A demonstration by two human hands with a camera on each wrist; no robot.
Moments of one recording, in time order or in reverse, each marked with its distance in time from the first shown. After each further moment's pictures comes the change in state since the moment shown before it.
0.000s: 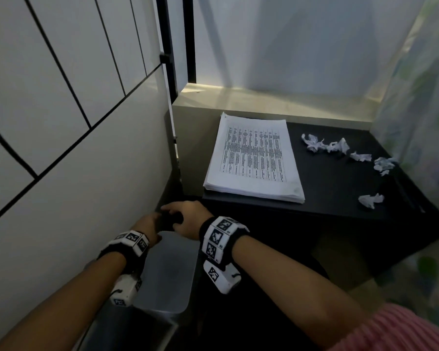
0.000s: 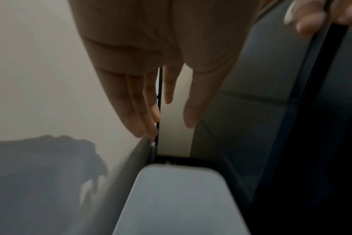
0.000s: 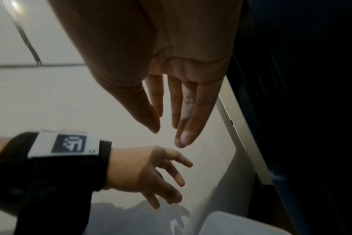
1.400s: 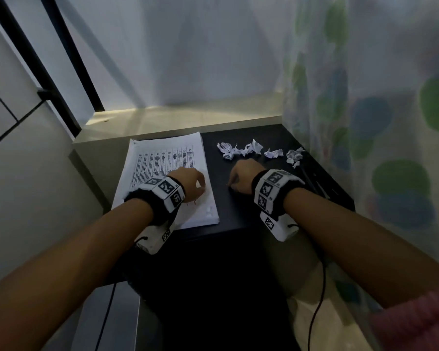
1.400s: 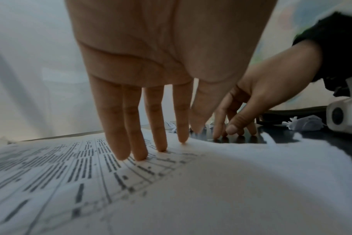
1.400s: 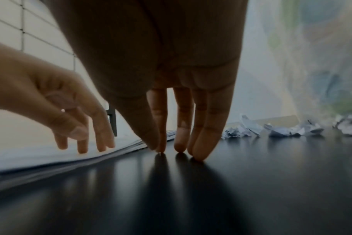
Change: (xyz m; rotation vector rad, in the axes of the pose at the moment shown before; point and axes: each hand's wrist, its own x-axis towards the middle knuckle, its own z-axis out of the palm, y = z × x) left_hand 0.026 0.312 -0.058 0.435 0.024 0.535; right_hand -0.104 0.157 -0.240 -0.408 0.209 0.521
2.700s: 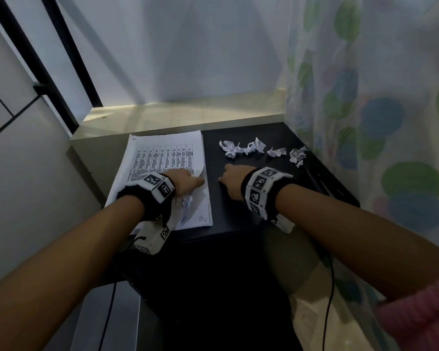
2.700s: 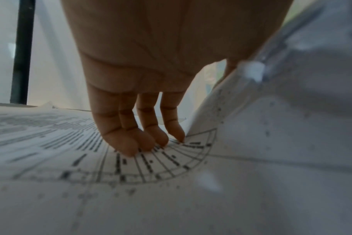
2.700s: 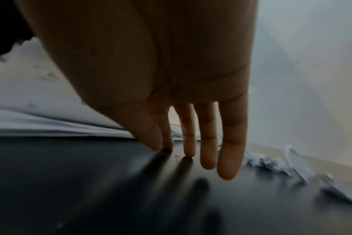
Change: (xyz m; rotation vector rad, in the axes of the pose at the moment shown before) left_hand 0.015 -0.026 0.005 -0.210 -0.101 -0.121; right_hand 0.008 -0.030 0.005 -0.438 -0.182 -0.066
